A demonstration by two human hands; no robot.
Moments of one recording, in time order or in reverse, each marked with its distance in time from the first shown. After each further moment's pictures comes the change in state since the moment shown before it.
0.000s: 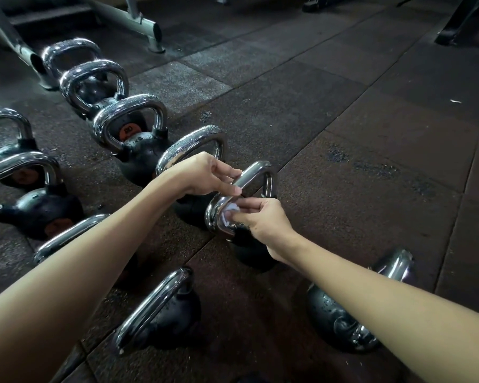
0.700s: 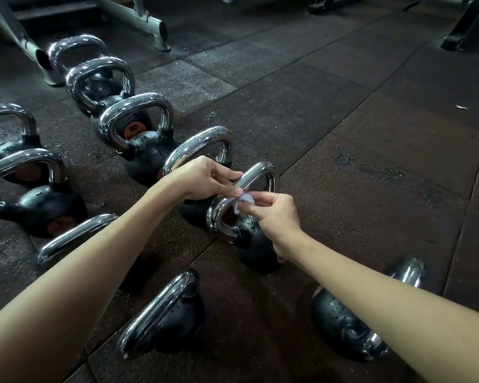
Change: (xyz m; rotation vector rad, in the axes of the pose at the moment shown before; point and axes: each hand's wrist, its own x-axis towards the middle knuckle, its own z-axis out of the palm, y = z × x) left_hand 0.002 -0.023 0.000 -0.120 0.034 0.059; right_hand 0.014 -0.004 0.002 -0.040 0.171 -0.063
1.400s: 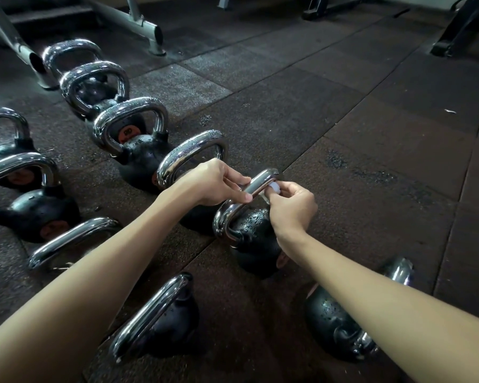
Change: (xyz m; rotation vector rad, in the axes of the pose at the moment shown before) left_hand -0.002 0.028 0.018 0.129 0.025 -0.030; right_hand 0.016 -0.004 -0.014 -0.156 0.566 -0.137
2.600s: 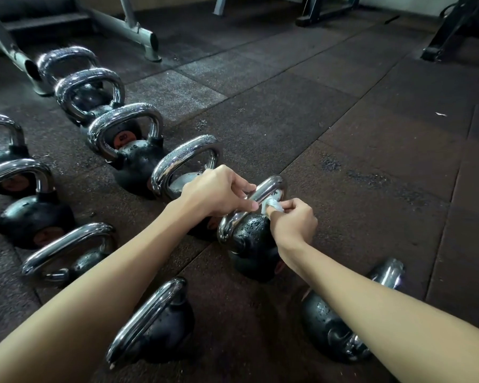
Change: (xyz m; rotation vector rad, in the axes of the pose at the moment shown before) left_hand -0.007 0.019 0.017 0.159 0.108 0.025; right_hand 0.002 0.015 -0.018 -0.241 0.061 0.164
